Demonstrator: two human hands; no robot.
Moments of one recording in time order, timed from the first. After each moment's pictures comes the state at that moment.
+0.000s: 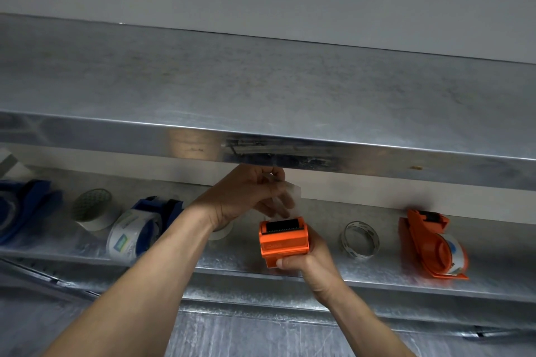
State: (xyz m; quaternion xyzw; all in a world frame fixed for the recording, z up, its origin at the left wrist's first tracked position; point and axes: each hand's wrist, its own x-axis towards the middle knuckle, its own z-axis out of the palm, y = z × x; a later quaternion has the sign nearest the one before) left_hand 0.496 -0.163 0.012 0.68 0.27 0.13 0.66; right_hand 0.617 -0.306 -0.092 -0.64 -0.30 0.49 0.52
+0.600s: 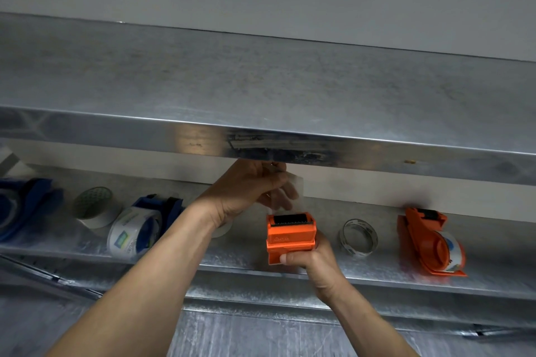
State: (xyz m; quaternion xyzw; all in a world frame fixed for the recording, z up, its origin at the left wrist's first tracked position) left_hand 0.499 -0.172 0.018 0.67 0.26 0.19 0.67; right_hand 0.621 -0.311 -0.098 -0.64 -0.27 0.48 0.54
